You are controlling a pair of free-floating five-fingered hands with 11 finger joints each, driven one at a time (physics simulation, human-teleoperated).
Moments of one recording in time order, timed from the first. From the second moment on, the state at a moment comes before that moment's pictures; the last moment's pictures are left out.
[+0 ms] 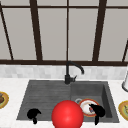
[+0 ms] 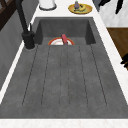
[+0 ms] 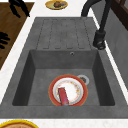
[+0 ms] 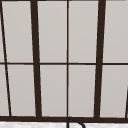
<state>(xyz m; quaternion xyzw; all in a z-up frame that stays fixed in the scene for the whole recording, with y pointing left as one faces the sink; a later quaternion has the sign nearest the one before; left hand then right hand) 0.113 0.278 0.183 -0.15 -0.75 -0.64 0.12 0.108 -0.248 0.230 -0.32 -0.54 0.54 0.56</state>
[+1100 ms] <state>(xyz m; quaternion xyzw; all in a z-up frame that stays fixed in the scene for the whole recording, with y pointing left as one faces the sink) 0.113 0.277 0.183 -0.15 -0.75 -0.64 0.11 0.274 -0.176 0.218 -0.45 -0.61 0.46 0.47</state>
